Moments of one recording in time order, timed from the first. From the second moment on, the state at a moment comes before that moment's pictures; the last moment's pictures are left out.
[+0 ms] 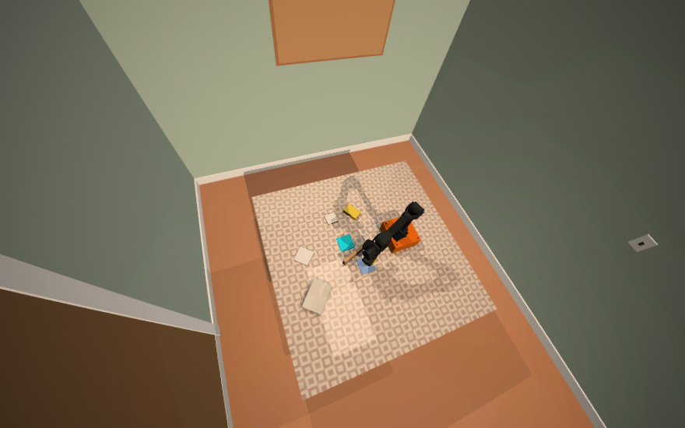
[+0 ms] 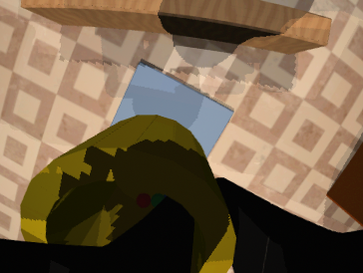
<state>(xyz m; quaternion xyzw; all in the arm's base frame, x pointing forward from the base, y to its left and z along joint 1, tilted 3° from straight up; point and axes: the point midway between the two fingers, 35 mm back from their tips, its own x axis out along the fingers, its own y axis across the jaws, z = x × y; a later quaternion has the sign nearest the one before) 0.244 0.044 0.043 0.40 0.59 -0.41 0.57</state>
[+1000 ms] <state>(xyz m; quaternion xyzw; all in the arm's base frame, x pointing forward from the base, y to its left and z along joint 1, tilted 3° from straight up) 0.251 0.009 0.043 0.40 0.59 -0.41 0.57</state>
